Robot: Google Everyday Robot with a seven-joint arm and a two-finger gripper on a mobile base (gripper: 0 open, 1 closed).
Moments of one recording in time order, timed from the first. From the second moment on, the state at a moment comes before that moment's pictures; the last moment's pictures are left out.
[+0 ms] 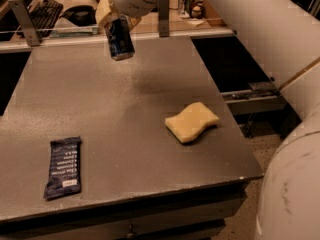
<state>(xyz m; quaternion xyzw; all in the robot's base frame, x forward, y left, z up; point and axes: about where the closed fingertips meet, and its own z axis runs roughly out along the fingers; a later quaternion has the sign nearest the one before) 0.678 0.122 1.000 -0.88 -0.21 -0.29 0.31</state>
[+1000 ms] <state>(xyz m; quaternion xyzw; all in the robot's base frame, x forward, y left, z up) 0.671 0.152 0.996 -0.80 -0.40 -0.35 0.27</state>
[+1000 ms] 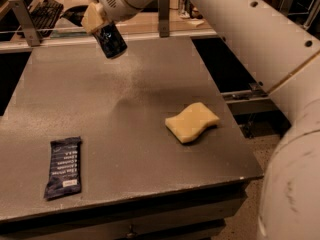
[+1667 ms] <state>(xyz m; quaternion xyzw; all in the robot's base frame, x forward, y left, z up) 0.653 0.119 0.950 -0.70 -0.48 -0.38 0.37</state>
